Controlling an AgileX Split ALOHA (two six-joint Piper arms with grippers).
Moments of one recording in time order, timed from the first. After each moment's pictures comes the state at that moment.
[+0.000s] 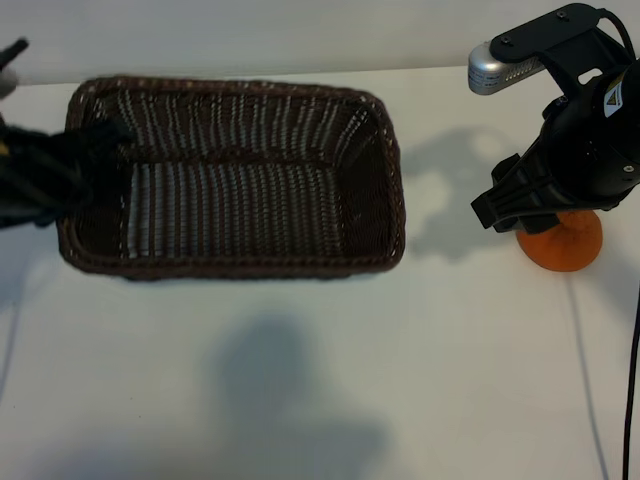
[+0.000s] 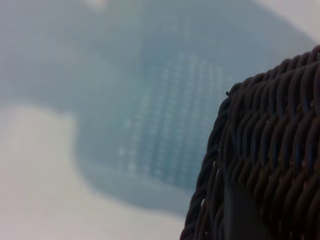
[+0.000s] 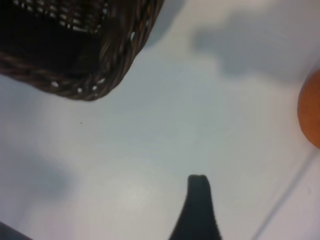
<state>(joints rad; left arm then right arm) -0.14 1.39 -0.85 -0.24 0.39 -0.40 0.37 1.40 -1.17 0.07 1.02 0.01</state>
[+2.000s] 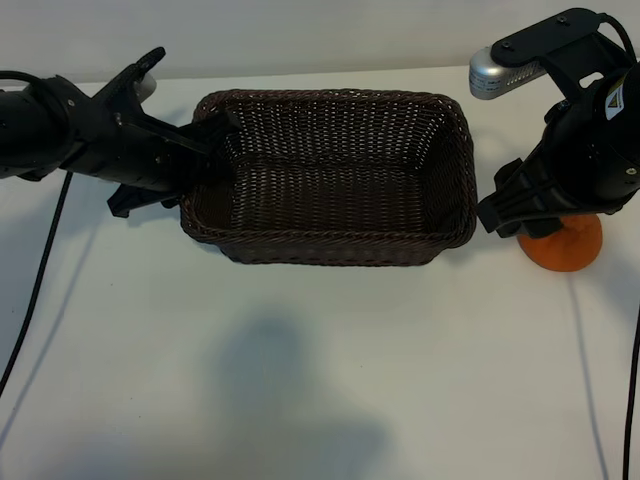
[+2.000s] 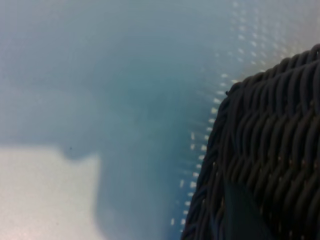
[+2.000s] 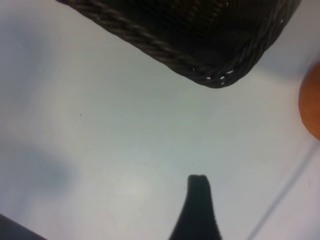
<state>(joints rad) -0.22 1.88 -1.06 -0.73 0.28 -0.02 0.37 1.40 -1.17 0.07 1.04 0.01</state>
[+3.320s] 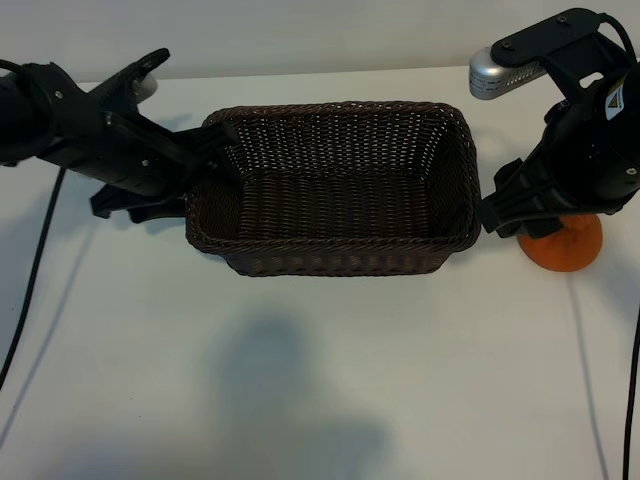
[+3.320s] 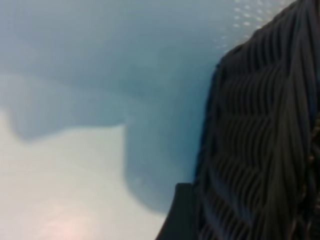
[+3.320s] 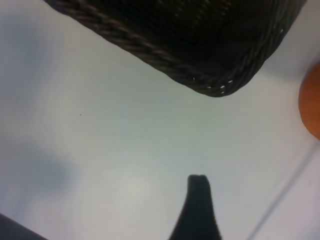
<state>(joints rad) -0.22 1.80 -1.07 -0.50 0.44 -0.13 0.37 1.40 -1.17 0.07 1.04 0.01</state>
